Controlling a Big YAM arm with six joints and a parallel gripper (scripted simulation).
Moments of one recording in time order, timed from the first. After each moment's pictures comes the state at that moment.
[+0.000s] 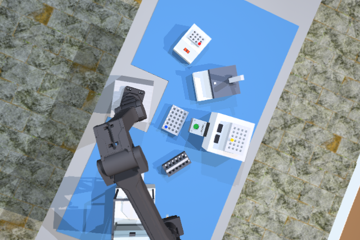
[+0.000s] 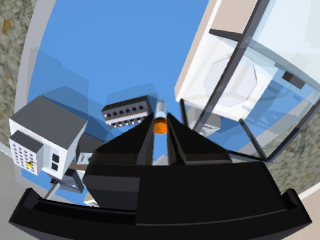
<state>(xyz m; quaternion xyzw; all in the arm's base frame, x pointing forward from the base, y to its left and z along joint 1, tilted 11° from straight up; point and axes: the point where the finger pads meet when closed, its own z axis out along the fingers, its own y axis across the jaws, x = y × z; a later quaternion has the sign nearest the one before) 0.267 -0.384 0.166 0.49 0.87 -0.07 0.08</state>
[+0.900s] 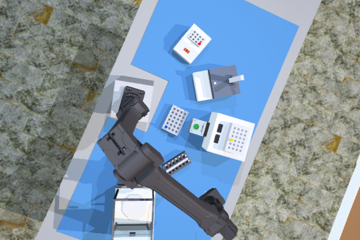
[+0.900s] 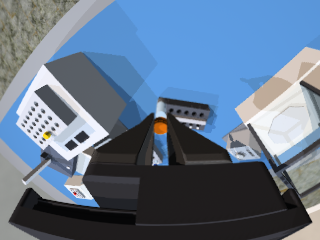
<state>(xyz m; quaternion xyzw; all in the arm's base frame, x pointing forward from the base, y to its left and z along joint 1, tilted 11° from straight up) 0.400 -0.260 0.133 0.31 0.95 -0.05 0.08</state>
